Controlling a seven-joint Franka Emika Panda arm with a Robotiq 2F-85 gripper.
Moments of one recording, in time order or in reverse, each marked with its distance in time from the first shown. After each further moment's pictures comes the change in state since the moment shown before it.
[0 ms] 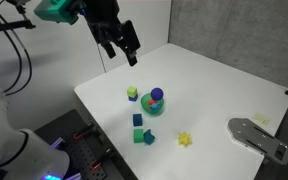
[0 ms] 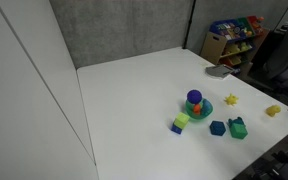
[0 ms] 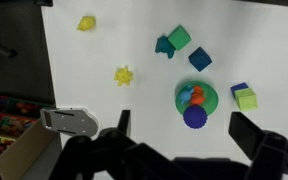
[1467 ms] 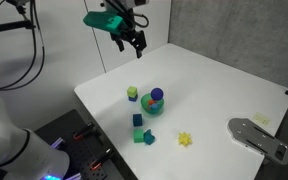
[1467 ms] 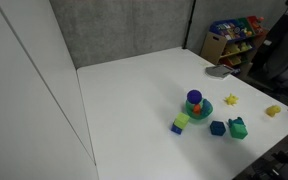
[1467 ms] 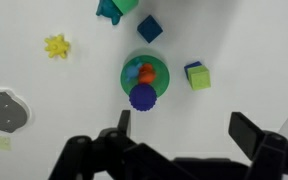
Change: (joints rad) arm 0.153 0.394 0.079 0.124 0.212 0.207 0.047
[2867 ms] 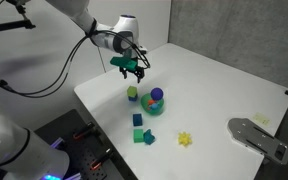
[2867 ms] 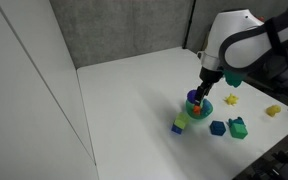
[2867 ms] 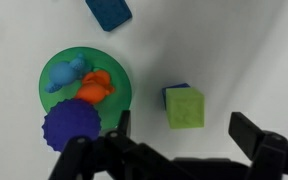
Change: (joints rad) arm 0.064 0.700 0.158 0.190 -0.041 0.318 0.051
